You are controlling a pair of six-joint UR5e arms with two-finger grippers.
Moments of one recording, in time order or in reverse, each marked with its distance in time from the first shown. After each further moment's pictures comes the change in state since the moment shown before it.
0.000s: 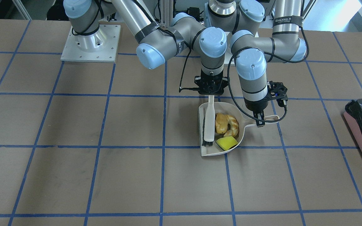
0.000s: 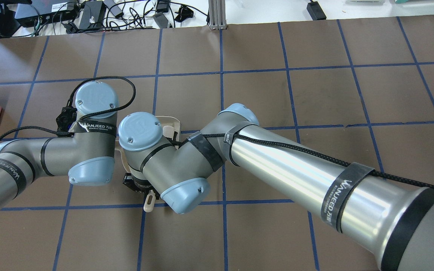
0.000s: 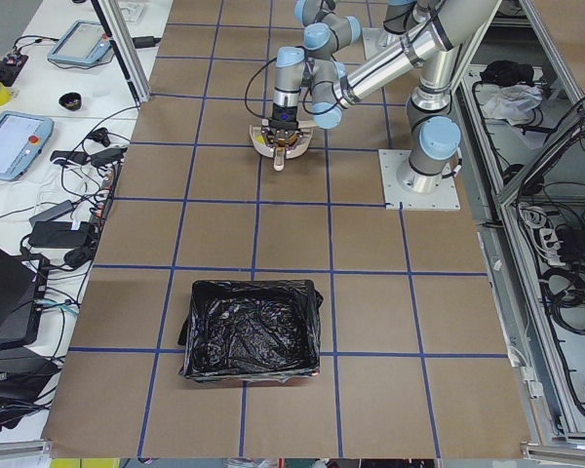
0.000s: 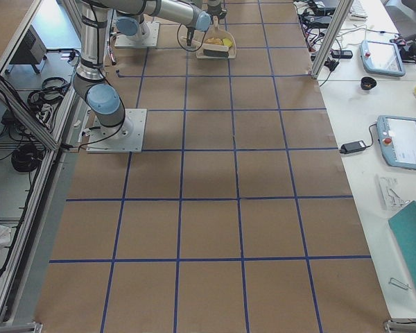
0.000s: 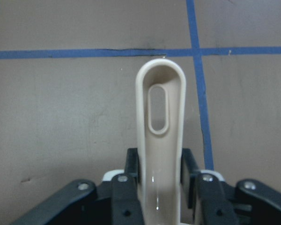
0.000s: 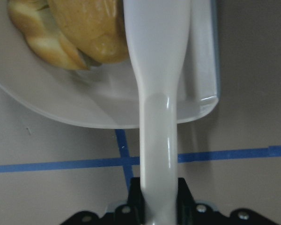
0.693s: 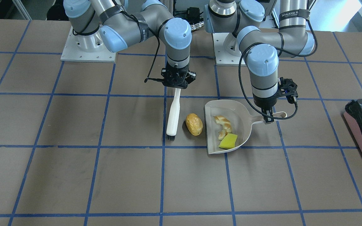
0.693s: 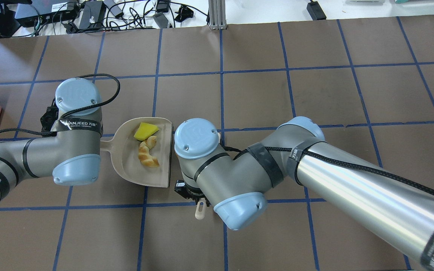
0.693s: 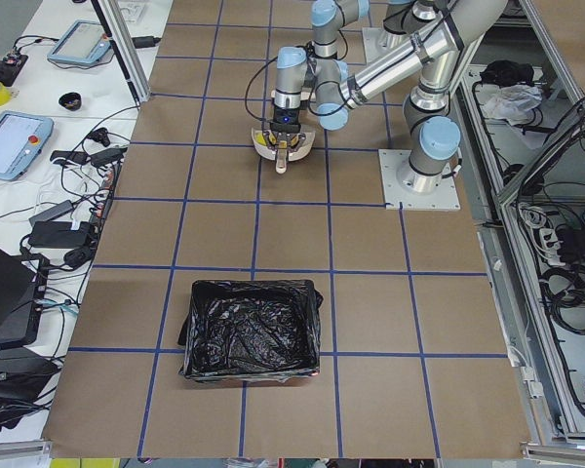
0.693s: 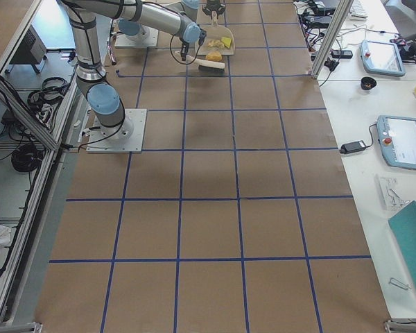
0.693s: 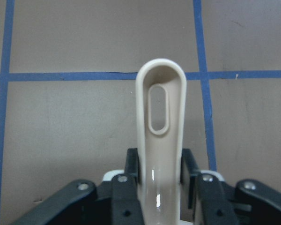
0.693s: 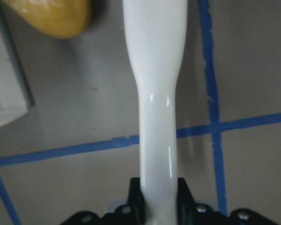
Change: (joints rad) left arm 0.073 0.040 -0.008 -0.026 -0.020 0.043; right arm -0.103 -0.194 0.239 0.070 -0.106 -0.088
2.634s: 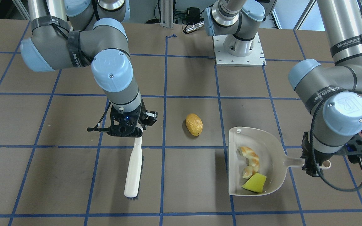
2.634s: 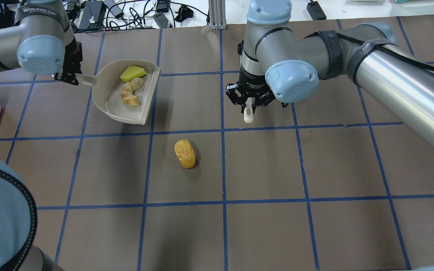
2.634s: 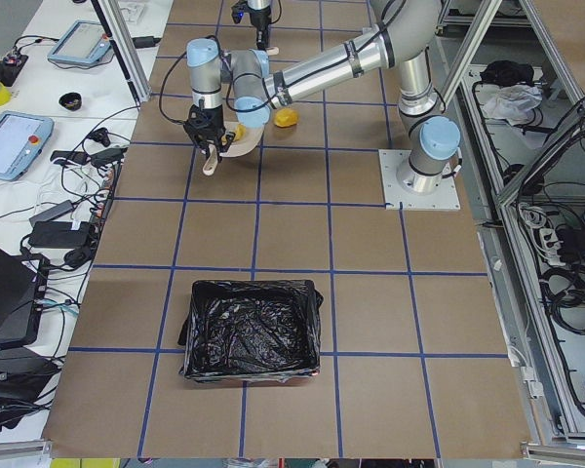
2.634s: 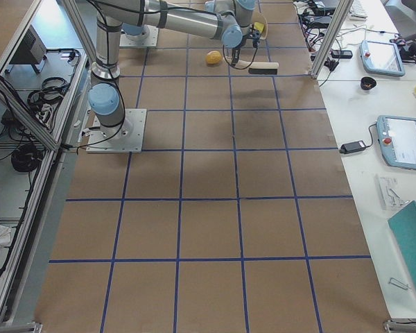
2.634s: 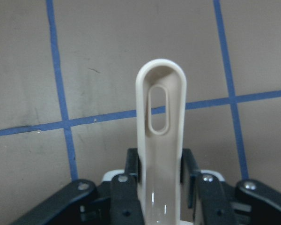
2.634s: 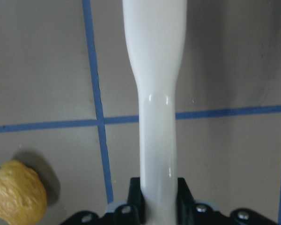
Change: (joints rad) left arm 0.133 -0.287 0.624 -0.362 -0.138 0.236; right arm -0.400 0.018 -0.254 0.194 -0.046 -0.475
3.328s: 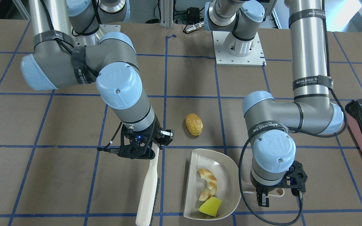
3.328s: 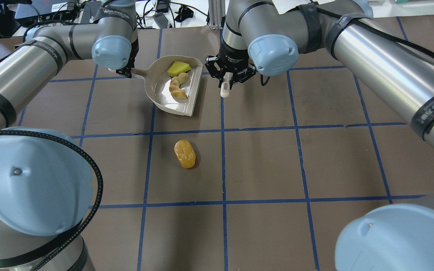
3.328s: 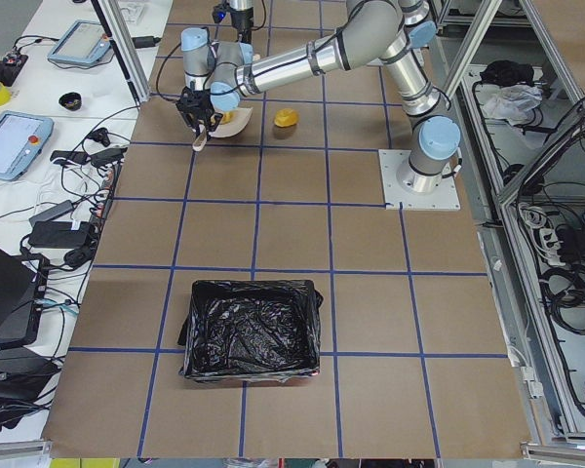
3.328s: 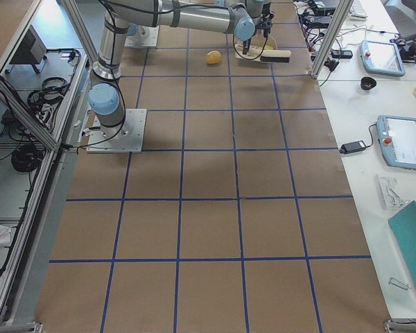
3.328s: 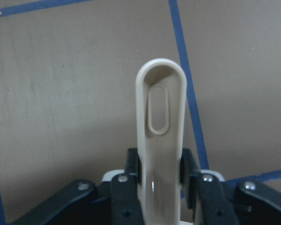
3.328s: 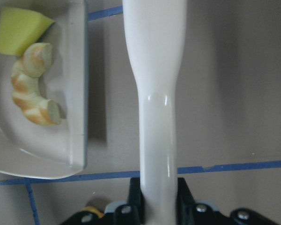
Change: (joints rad) left arm -0.202 -0.215 0.205 -0.011 -0.004 -0.150; right arm 0.012 0.162 -0.264 -0.003 0.071 0.060
